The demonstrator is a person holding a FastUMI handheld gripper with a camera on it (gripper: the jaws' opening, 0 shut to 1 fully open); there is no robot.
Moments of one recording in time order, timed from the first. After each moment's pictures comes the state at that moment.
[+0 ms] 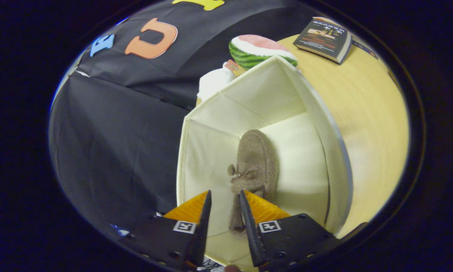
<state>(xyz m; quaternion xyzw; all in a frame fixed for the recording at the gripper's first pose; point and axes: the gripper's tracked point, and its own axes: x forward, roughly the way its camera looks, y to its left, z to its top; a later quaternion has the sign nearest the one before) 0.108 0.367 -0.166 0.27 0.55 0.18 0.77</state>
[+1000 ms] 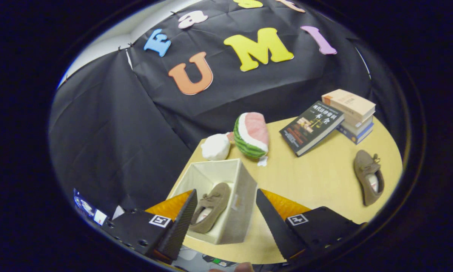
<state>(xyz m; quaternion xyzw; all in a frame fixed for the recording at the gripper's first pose) 0.098 0.167 -0.020 0.13 0.34 0.16 0.92</state>
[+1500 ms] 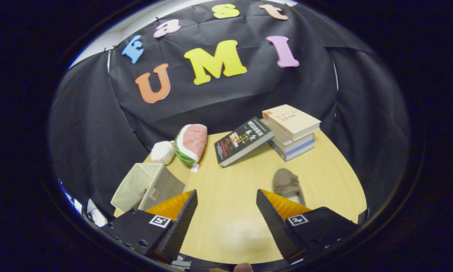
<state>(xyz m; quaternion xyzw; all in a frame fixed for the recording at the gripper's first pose) 0.096 -0.058 -0.031 0.07 0.35 0.05 0.93</state>
